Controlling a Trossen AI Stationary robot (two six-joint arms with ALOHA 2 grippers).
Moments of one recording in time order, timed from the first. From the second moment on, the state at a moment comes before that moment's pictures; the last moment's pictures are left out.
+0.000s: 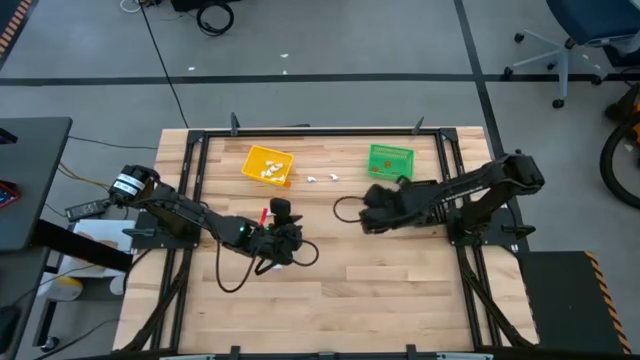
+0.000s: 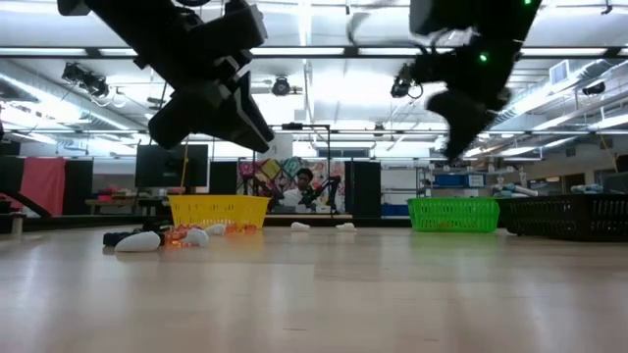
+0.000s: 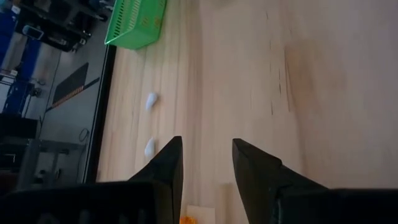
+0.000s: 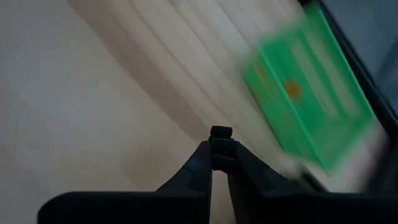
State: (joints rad) left arm -0.34 1.58 0.90 -0.22 -0.77 0.14; right arm 0.15 1.54 1.05 -1.02 0.62 0.83
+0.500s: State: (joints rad) left arm -0.34 1.58 0.90 -0.26 -0.77 0.14; right arm 0.00 1.54 0.91 -1.29 0.27 0.86
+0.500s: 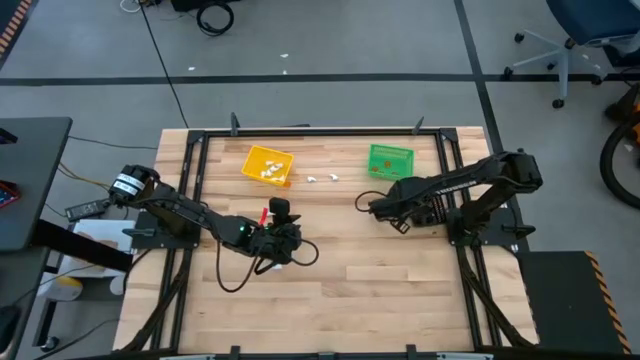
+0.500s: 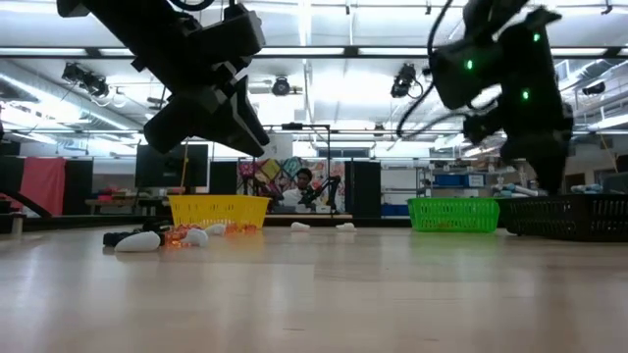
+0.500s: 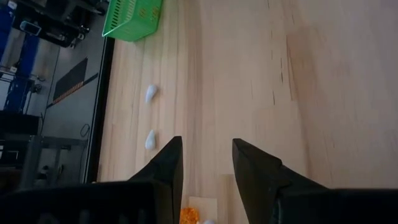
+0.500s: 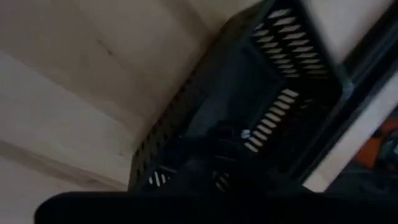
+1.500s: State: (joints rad) left arm -0.33 1.44 0.82 -0.51 -0.34 0.03; right arm 0.12 1.50 1.07 -1.04 0.56 0.74
